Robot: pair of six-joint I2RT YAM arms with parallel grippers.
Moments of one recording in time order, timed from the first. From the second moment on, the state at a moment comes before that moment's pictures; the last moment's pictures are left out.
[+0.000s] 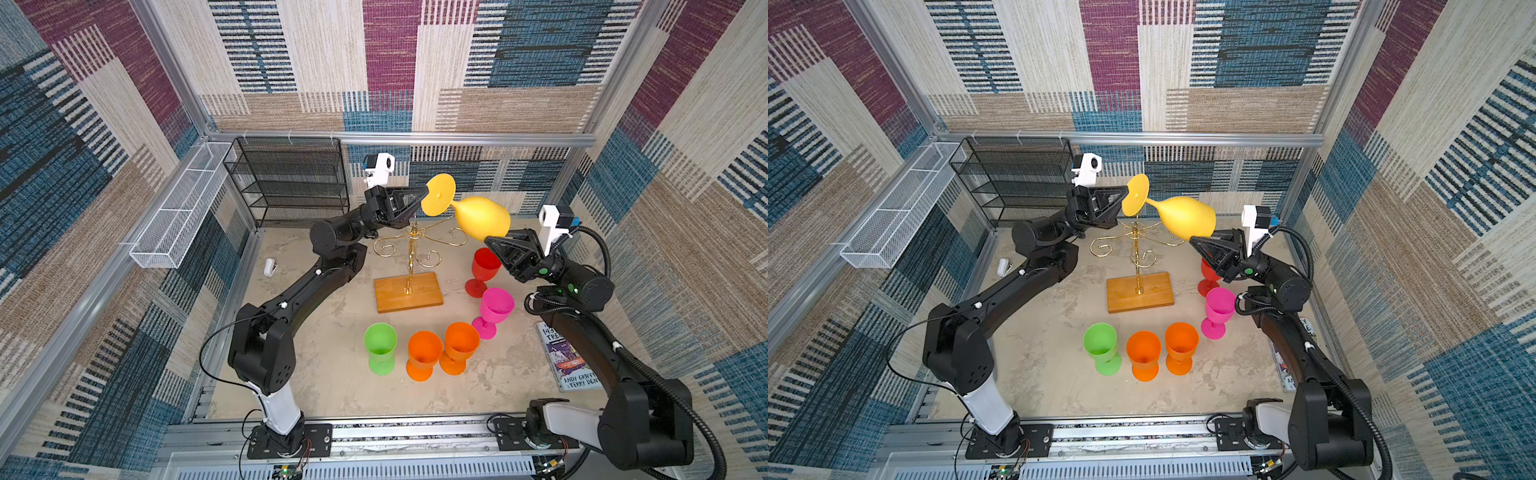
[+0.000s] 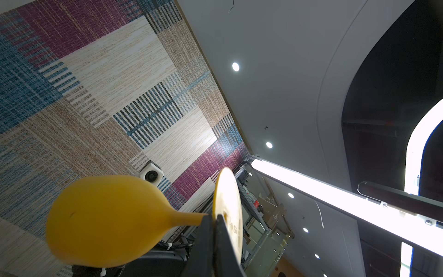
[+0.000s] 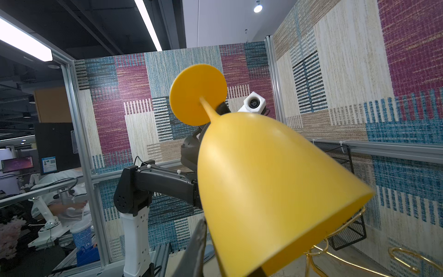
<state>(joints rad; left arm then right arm) -0.51 1.76 1.53 1.32 0.84 -1.91 0.04 1.22 0.83 1.41 -1.09 1.12</state>
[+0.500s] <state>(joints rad) -0.52 1.78 1.53 1.29 0.82 -1.92 0.04 1.10 0.81 1.36 -1.04 0.97</state>
